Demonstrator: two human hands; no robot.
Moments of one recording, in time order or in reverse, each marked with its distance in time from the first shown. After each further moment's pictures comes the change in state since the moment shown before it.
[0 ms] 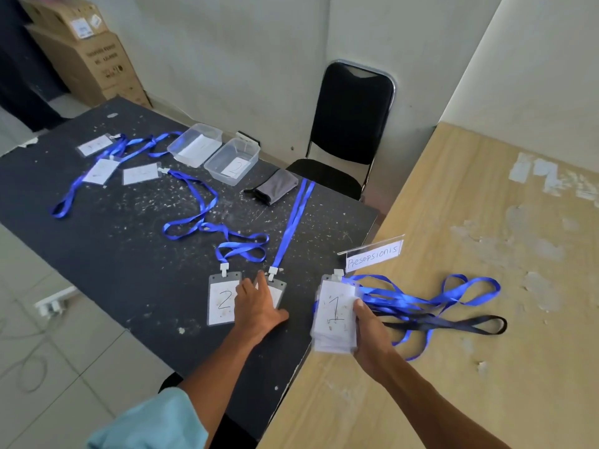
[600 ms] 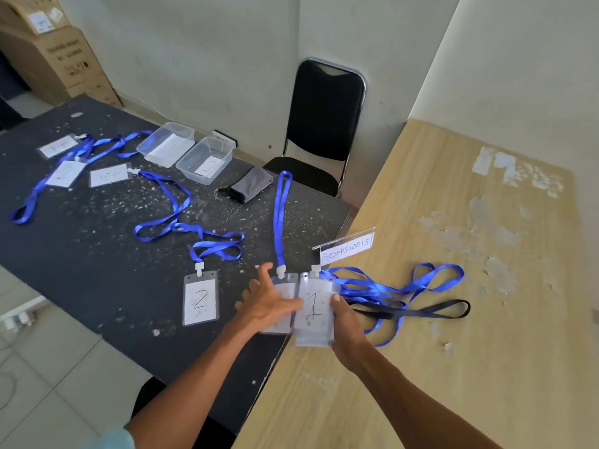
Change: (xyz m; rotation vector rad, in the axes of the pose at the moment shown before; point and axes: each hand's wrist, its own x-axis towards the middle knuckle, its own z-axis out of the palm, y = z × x) left_hand -0.038 0.057 -0.021 -0.388 -0.184 0.032; right_hand -0.012 -0.001 -0.002 -0.117 0.077 -0.052
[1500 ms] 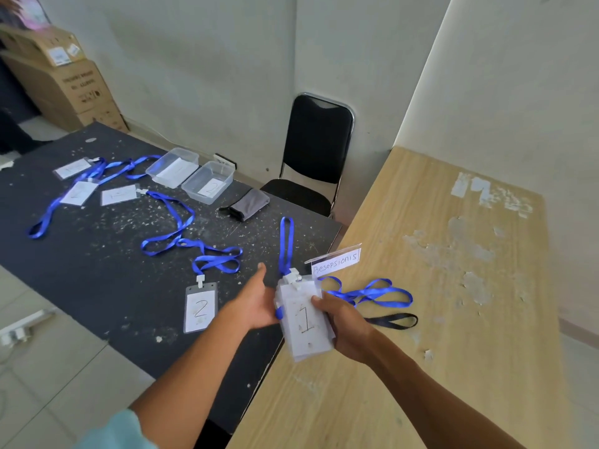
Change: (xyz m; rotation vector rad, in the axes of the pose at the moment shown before) left_hand -0.030 0.042 -0.040 -1.320 -0.626 -0.442; right_hand -0.069 -0.067 0.010 -0.137 -0.349 0.058
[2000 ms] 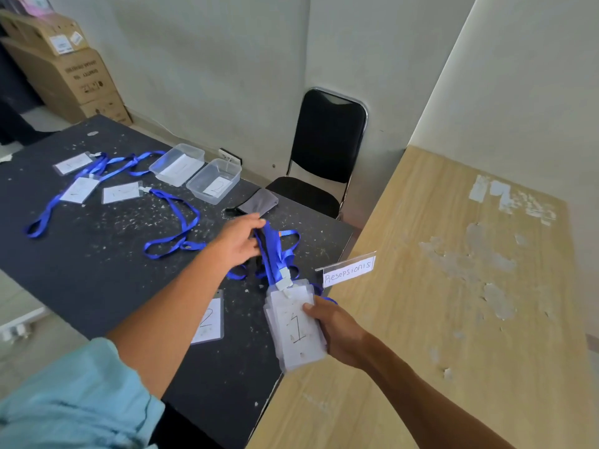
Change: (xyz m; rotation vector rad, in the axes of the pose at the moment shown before) left_hand 0.001 0.137 -0.005 0.205 0.189 0.553; right_hand 0.043 -0.004 0.023 -0.048 -0.074 0.013
